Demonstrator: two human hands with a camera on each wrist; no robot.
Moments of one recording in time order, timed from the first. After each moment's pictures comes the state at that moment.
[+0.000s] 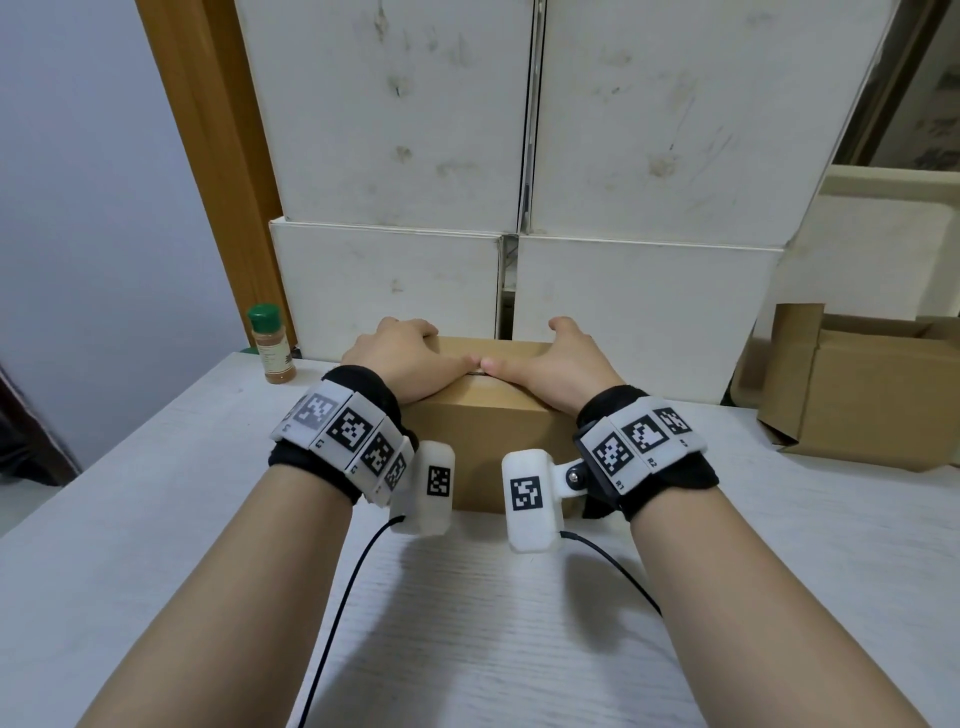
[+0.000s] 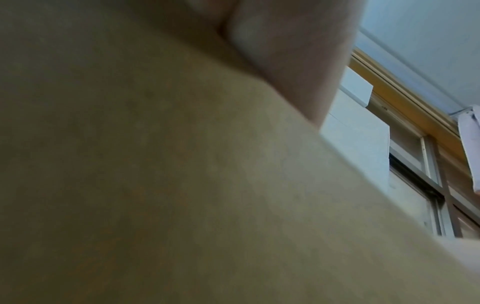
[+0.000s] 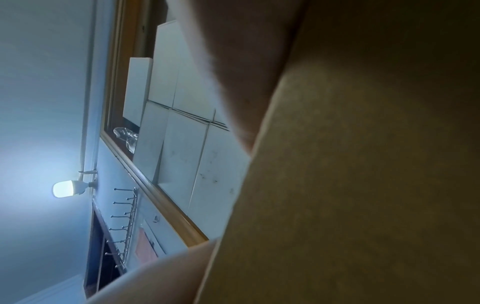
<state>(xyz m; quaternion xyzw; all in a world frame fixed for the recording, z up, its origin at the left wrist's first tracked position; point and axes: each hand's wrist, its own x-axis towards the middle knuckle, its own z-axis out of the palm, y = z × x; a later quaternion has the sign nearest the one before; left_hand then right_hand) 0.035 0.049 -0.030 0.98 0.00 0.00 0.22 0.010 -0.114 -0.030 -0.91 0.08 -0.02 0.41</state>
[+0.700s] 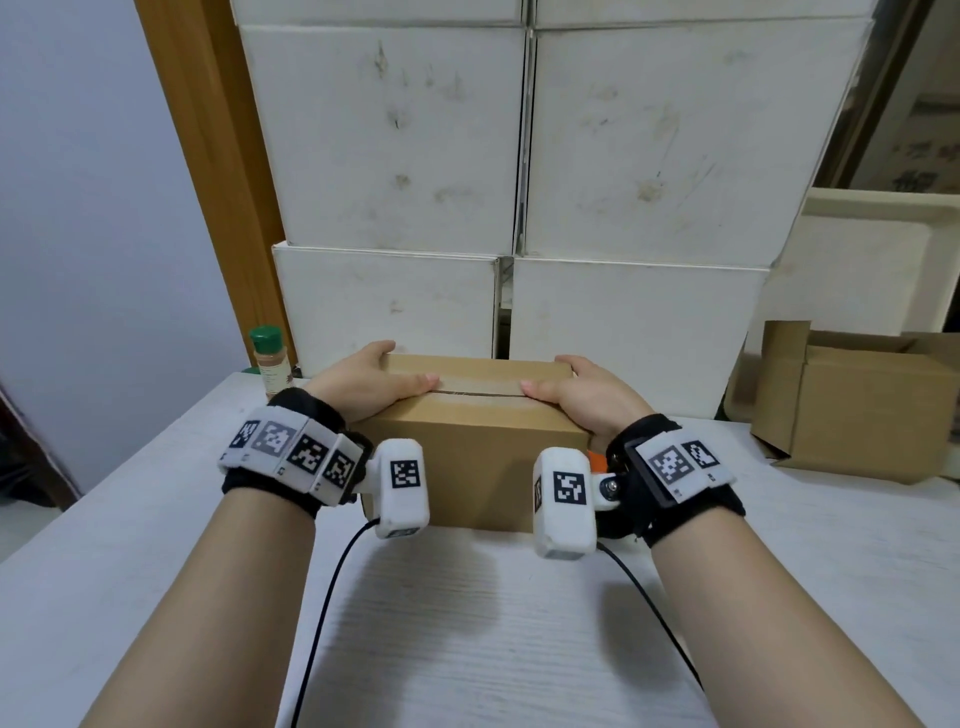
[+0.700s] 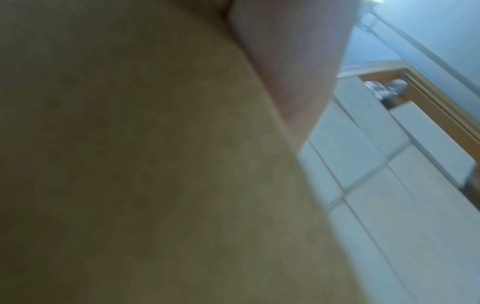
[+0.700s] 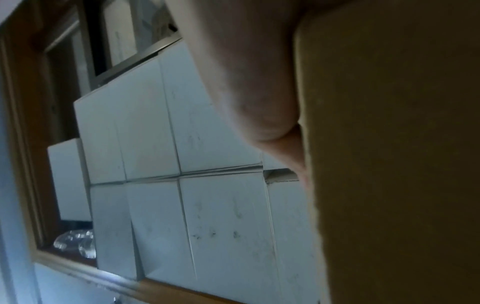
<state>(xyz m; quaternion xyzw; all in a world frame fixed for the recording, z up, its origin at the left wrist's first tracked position) 0.036 0.084 -0.029 0.94 0.02 -0.07 0.33 0.006 -0.139 -0.039 -0.81 0.10 0.03 0.58</state>
